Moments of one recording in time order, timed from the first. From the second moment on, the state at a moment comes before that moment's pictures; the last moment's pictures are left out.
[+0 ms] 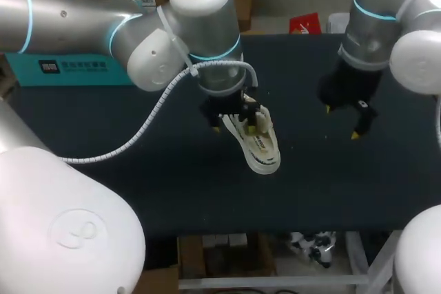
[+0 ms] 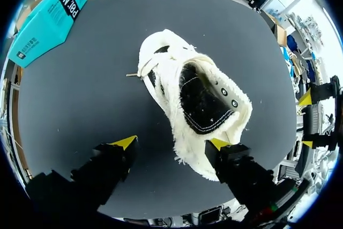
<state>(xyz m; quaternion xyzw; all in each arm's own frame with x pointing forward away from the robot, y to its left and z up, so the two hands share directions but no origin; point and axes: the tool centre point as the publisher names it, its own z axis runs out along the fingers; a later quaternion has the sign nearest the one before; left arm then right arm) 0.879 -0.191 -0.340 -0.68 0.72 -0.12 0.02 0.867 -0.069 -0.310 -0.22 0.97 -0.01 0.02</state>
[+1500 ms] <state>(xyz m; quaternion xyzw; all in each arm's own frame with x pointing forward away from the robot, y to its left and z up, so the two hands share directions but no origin) 0.941 -0.147 -0.255 -0.43 0.87 -0.22 0.10 0.884 -0.099 -0.317 -0.22 0.97 0.03 0.04</state>
